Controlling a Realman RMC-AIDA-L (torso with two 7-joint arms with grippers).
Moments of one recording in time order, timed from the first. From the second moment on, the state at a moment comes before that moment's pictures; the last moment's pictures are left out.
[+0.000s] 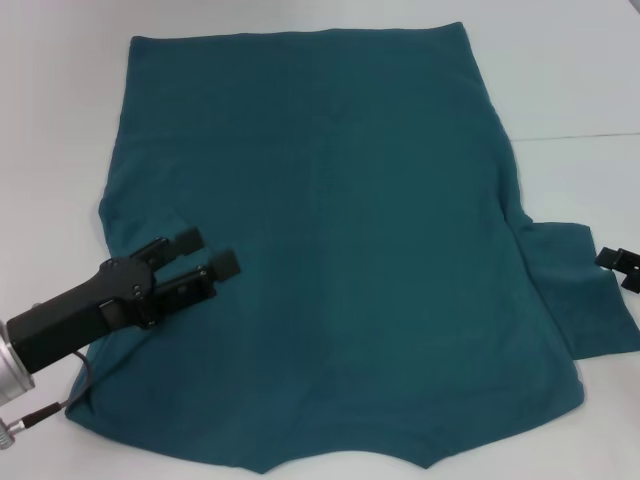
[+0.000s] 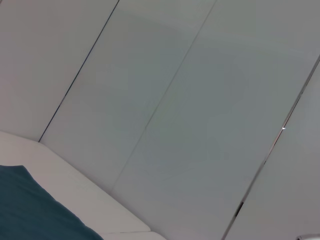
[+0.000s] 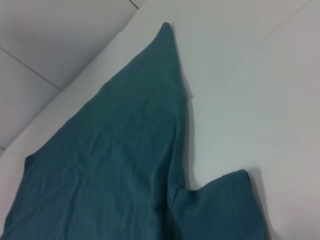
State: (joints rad) left arm -0.47 -2.16 0.50 0.56 1.80 1.64 -1.46; right arm 0.40 2.01 -0.39 -0.54 -2.00 -1.08 2.03
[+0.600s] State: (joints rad) left arm -0.48 -2.16 0.50 0.56 1.80 1.64 -1.46; right arm 0.43 2.01 -0.45 -0.51 -2.00 -1.04 2.04
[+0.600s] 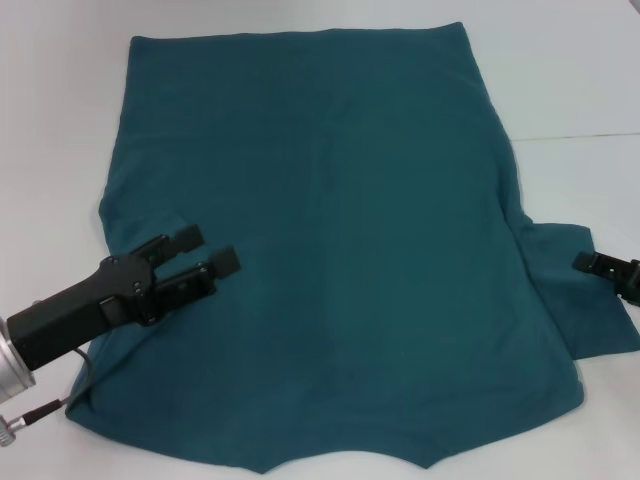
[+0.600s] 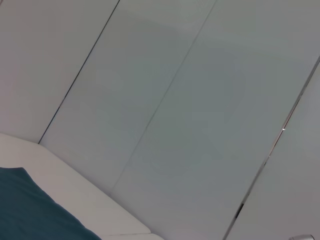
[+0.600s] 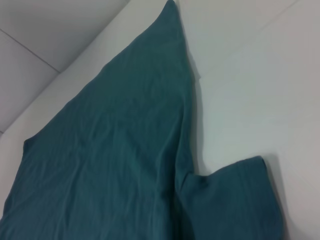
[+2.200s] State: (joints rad) left arm -0.47 -2.15 0.50 0.56 1.79 1.64 -1.46; right arm 0.43 2.02 -0.40 -0.51 -1.90 -0.94 1.96
